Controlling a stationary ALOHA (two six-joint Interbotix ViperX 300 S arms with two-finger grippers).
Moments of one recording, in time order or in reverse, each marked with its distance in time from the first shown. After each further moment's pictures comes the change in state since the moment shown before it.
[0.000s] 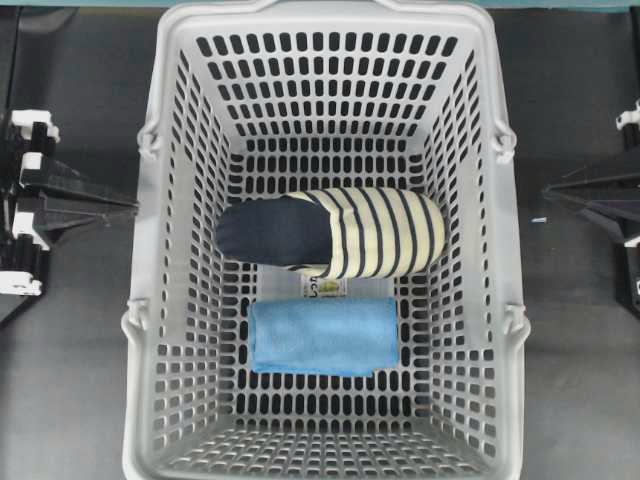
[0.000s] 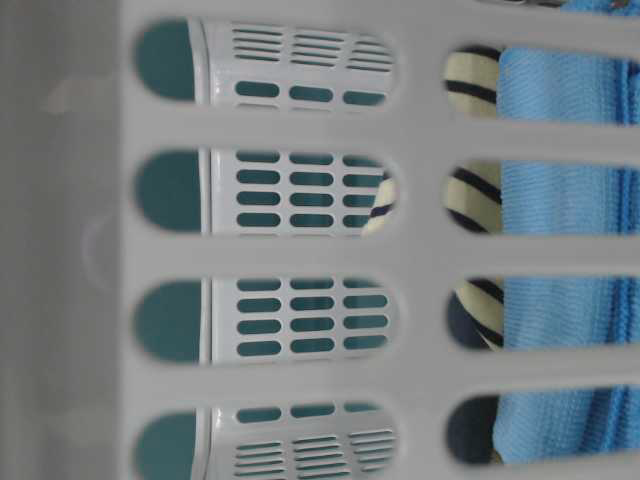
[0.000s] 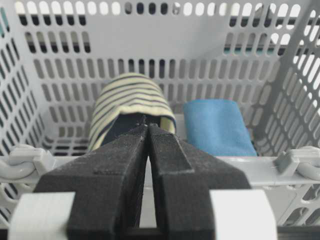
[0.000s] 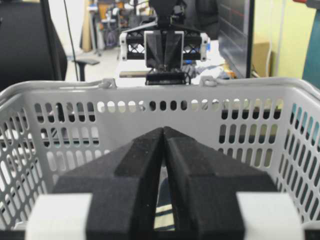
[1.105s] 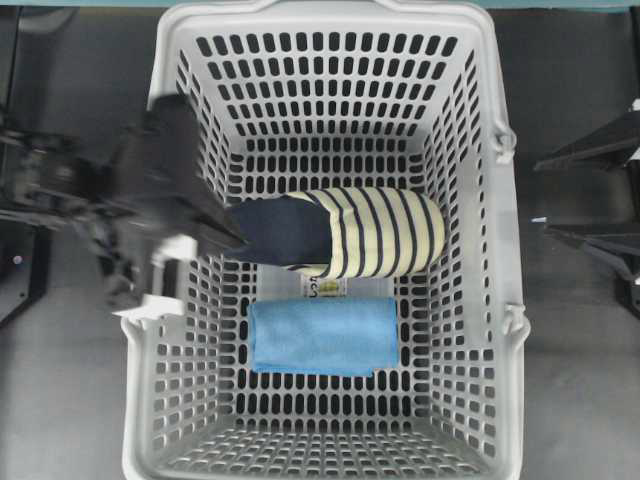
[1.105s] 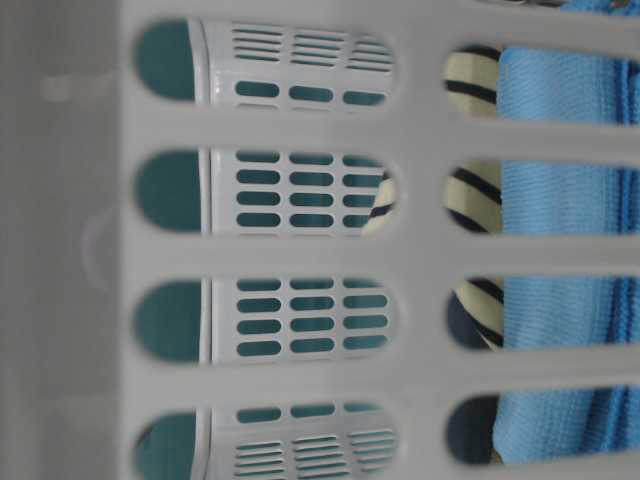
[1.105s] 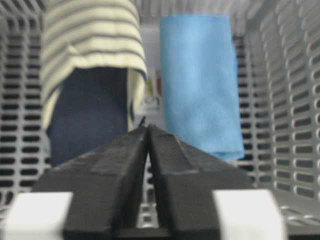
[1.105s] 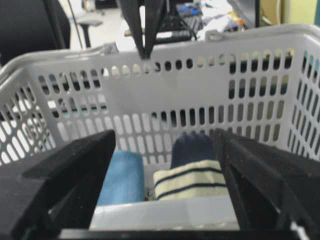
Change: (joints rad) left arm -0.084 0.591 -0.756 0.037 0.888 -0.098; right arm 0.003 -0.025 -0.046 0.012 0.207 0.084
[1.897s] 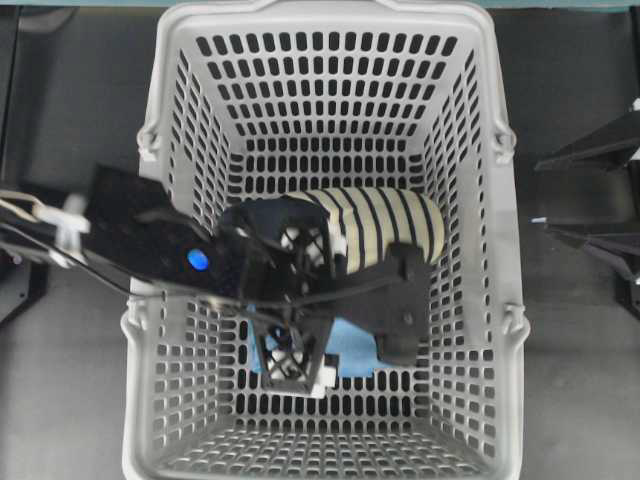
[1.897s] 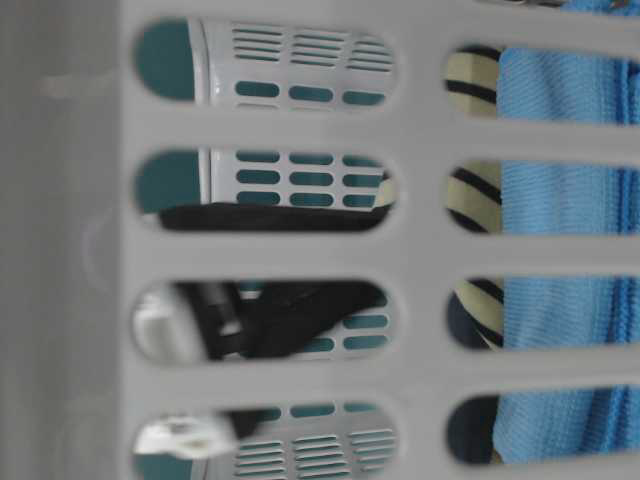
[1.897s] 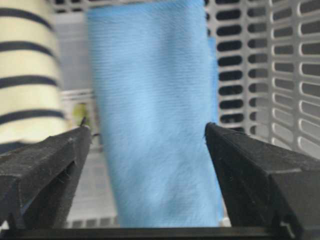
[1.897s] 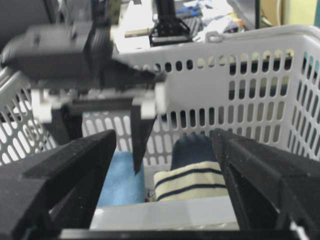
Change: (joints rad) left arm -0.101 0.538 -0.387 0.000 0.252 -0.002; right arm -0.002 -0.002 0.000 0.002 0.000 0.002
